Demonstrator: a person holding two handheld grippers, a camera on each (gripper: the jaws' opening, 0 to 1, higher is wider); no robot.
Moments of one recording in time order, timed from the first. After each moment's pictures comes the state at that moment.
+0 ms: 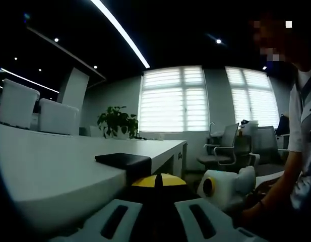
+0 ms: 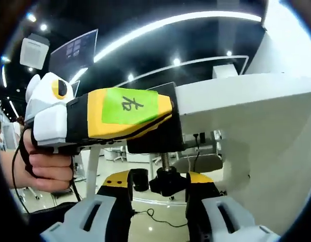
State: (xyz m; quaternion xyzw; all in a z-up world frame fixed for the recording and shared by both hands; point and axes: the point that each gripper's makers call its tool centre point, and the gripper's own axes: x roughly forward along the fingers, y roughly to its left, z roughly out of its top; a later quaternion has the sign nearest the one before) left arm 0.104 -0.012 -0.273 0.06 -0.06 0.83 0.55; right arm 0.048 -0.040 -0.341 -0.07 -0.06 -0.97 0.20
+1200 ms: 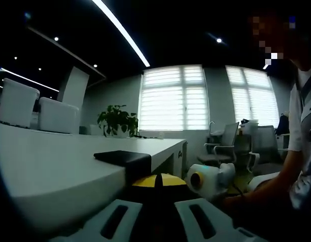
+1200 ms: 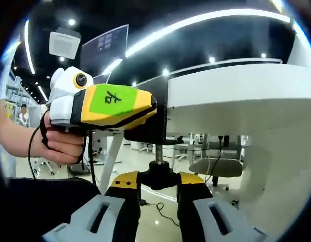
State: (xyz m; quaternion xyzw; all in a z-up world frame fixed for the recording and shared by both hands) left arm 0.104 -0.011 -0.277 0.05 -0.06 0.83 0.55; right arm 0.053 -0.038 -0.355 -0.05 -0.02 -0.94 0.33
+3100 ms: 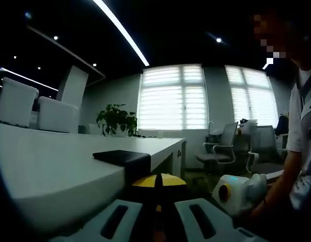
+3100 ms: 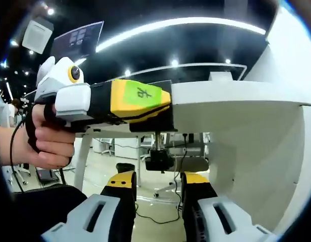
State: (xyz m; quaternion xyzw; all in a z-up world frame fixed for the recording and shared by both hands) left arm 0.099 -0.013 -0.277 0.05 -0.06 0.83 0.56; right arm 0.073 -0.031 -0.354 -0.08 -0.01 -0.98 0.17
